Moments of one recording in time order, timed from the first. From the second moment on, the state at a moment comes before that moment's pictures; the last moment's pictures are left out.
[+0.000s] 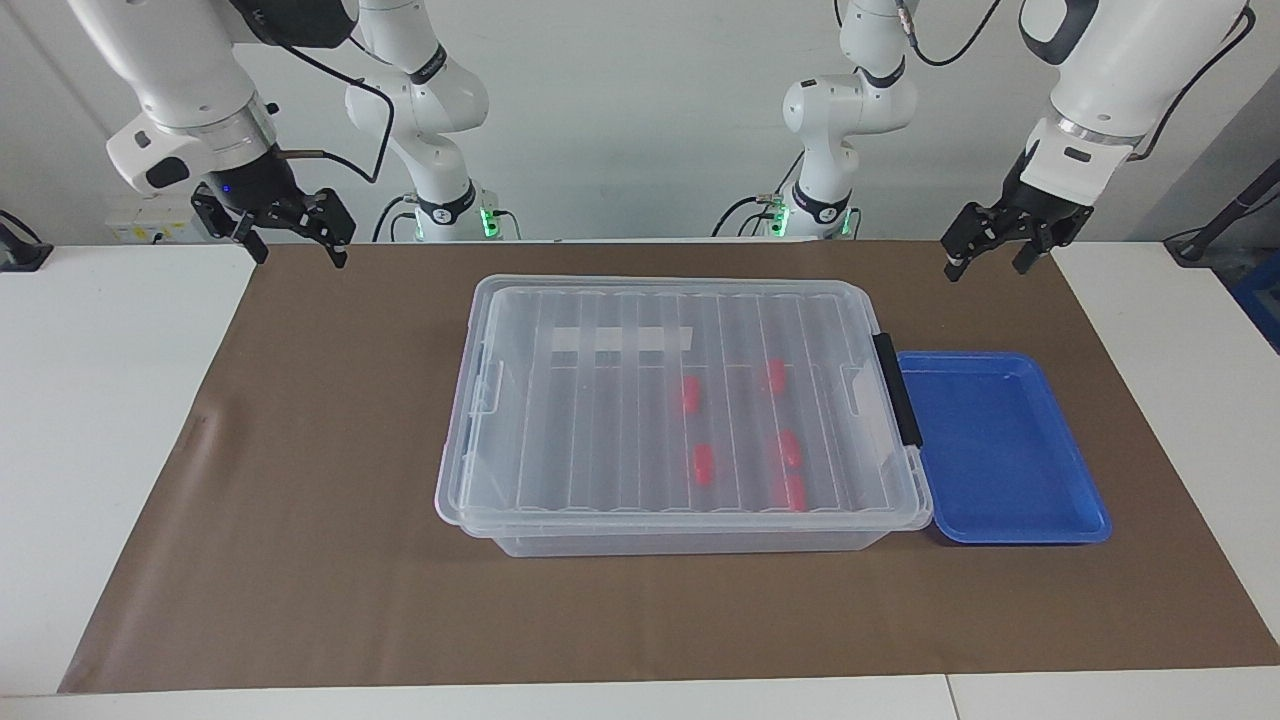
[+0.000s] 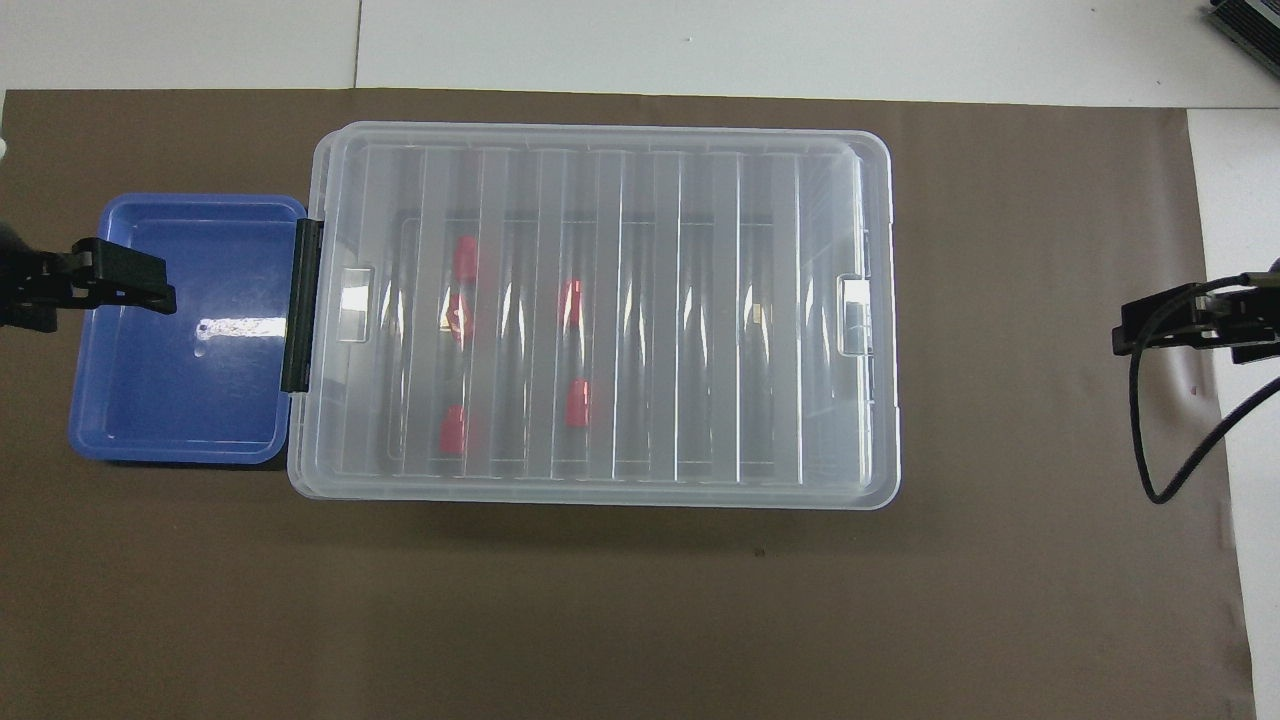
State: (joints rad) left arm 0.00 0.00 -0.08 -1.54 -0.03 1.57 -0.16; right arm 0.07 -0.01 -0.09 -1.55 -0.01 1.49 0.08
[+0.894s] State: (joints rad) left arm 0.00 0.00 -0.08 -1.55 -0.03 1.57 -0.16; right arm 0.07 -0.01 -0.09 -1.56 -0.01 1.49 0.07
